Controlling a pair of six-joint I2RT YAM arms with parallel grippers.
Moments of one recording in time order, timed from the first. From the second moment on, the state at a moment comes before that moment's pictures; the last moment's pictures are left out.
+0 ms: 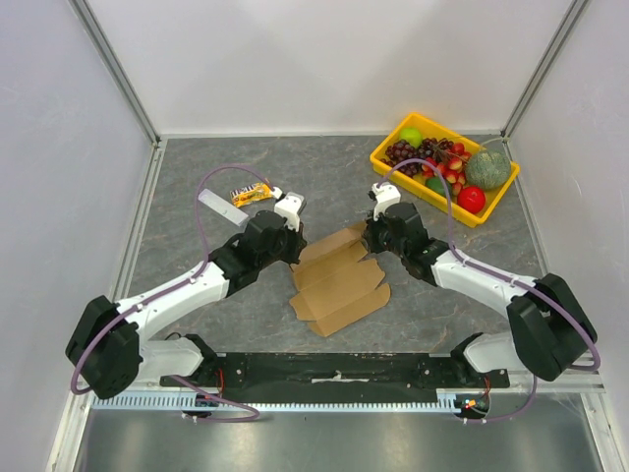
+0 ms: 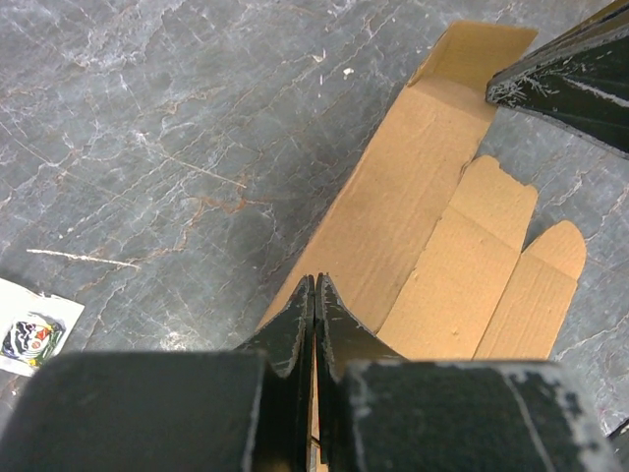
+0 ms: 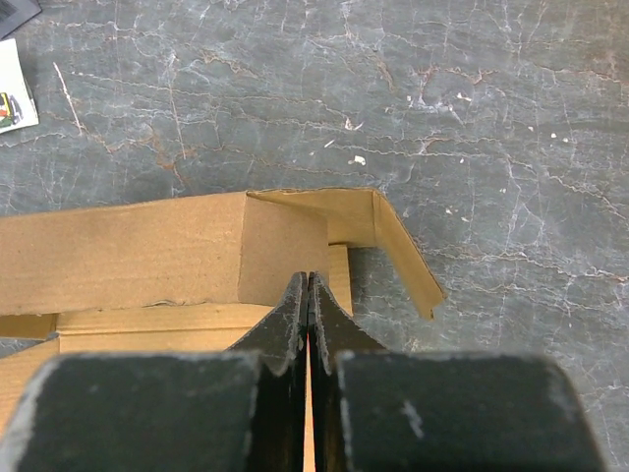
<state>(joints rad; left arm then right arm) -0.72 1.22 0.75 -0.05 -0.08 -0.24 0.58 1.36 0.71 0.13 0.04 0.22</state>
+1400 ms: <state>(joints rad) -0.77 1.26 0.68 0.01 -0.05 -0.24 0.45 1.50 0.66 0.33 -0.37 0.40</state>
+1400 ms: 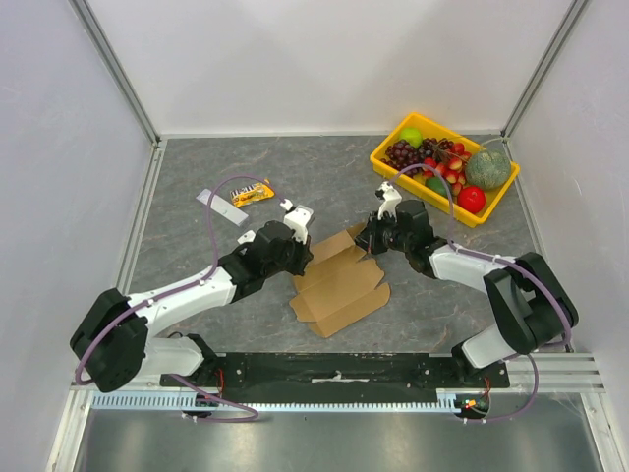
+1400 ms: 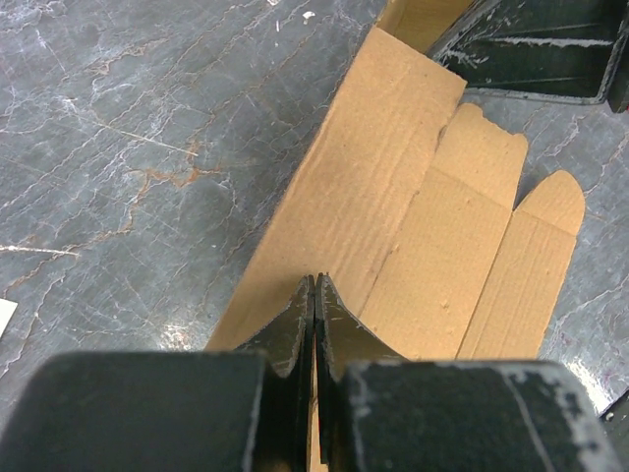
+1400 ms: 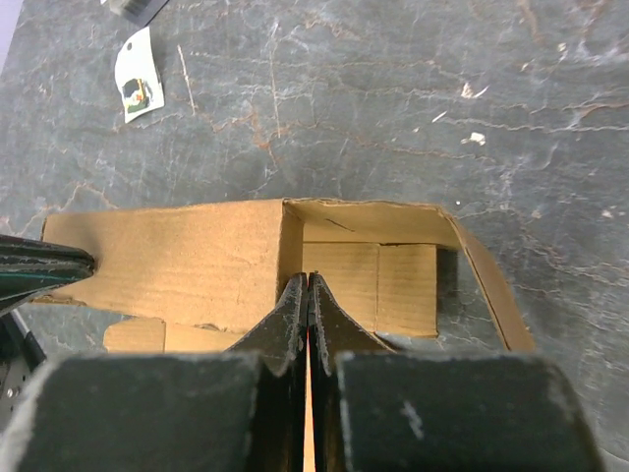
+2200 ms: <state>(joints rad) -0.79 1.28 0.68 0.03 -0.05 -0.24 0.43 1.58 0.66 0.32 -0.43 0.38</state>
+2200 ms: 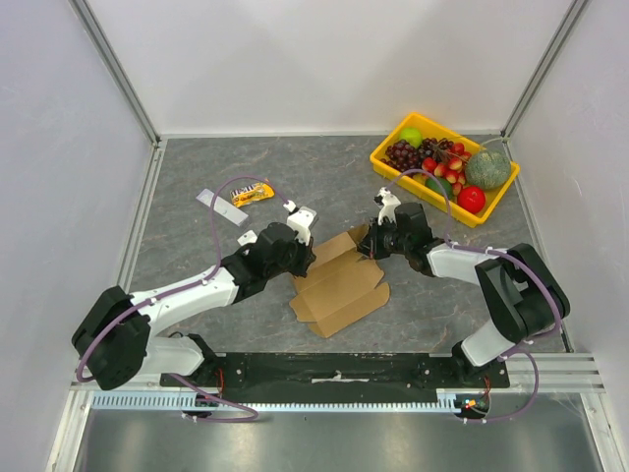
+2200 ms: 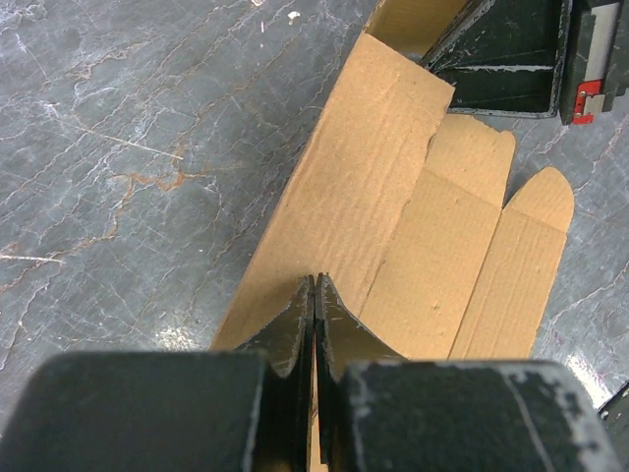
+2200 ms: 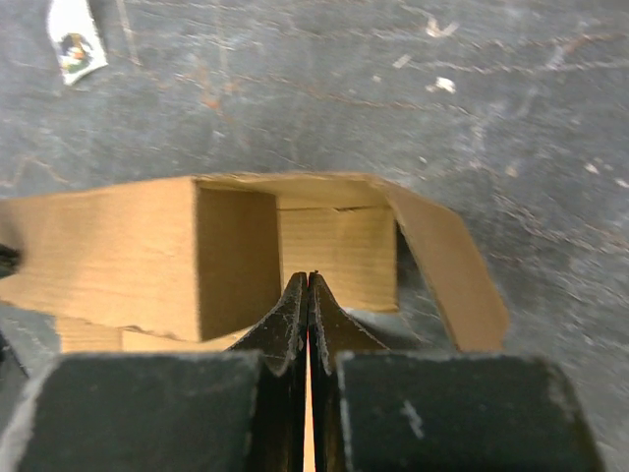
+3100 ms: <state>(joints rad) -0.80 1.29 0.68 0.04 -0.05 -0.25 0.42 1.63 0.68 0.21 -0.19 0.23</state>
